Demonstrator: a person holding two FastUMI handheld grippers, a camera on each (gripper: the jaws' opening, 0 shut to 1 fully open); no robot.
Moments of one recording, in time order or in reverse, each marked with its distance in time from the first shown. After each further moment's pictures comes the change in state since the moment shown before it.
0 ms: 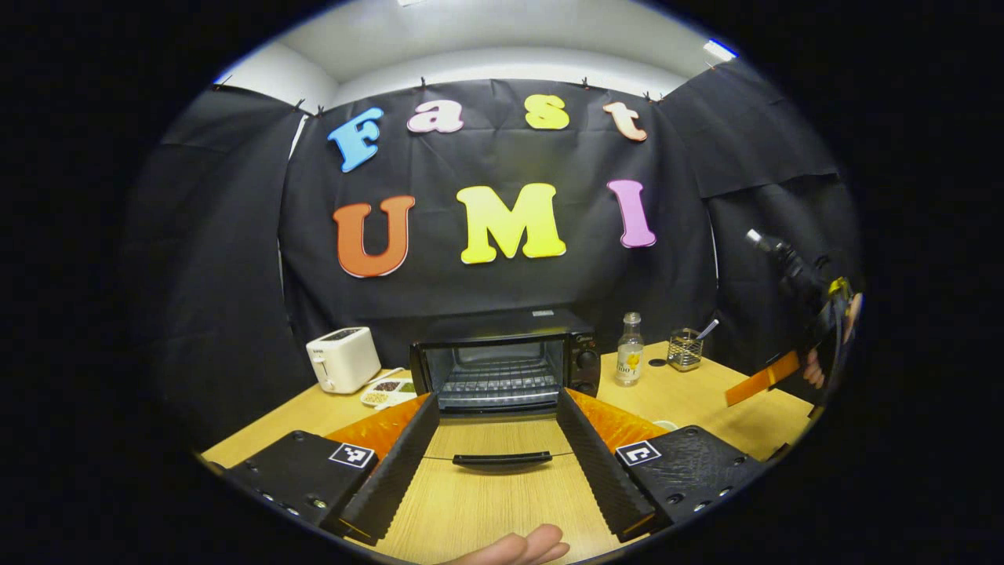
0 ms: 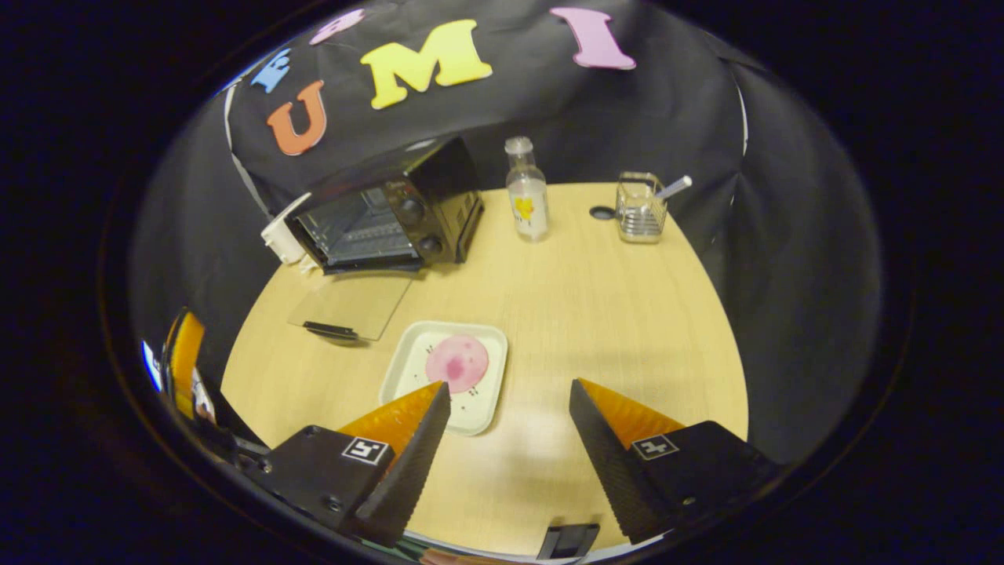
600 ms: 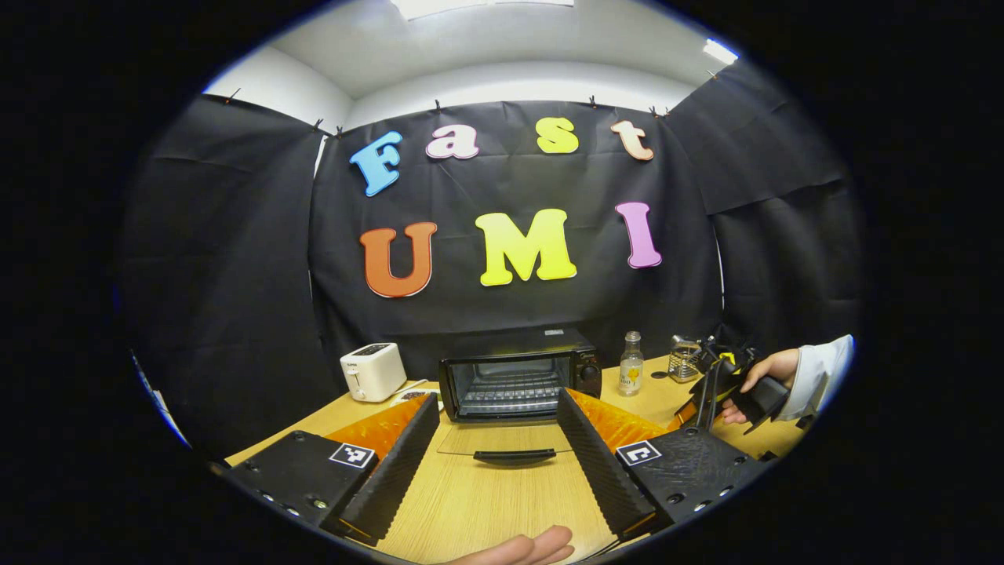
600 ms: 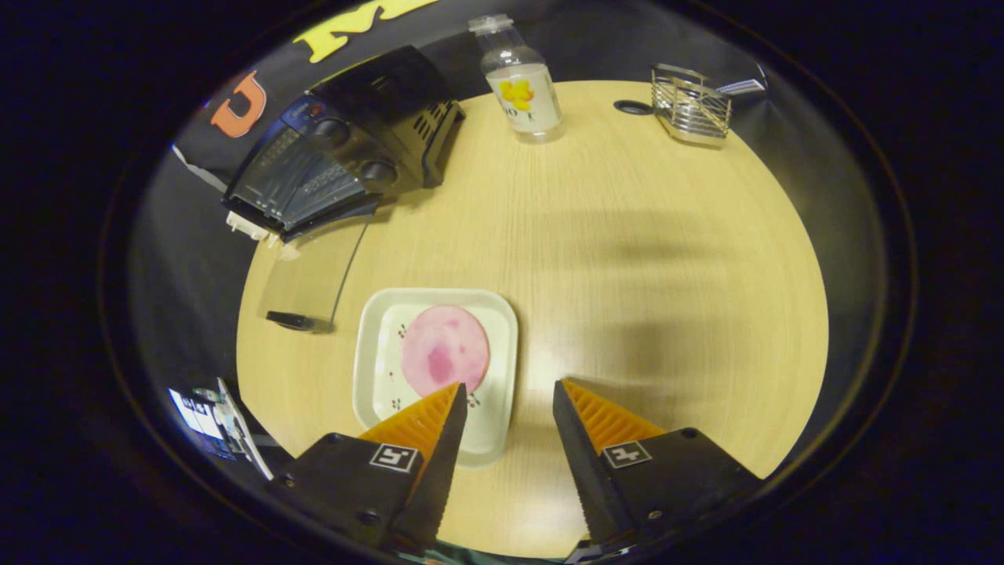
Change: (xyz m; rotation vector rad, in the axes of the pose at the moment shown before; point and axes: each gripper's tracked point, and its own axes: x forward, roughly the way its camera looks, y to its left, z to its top) left arm -0.052 0.006 0.028 -0.003 -0.036 0.066; right arm 0.095 0.006 -0.023 0.072 0.348 0.065
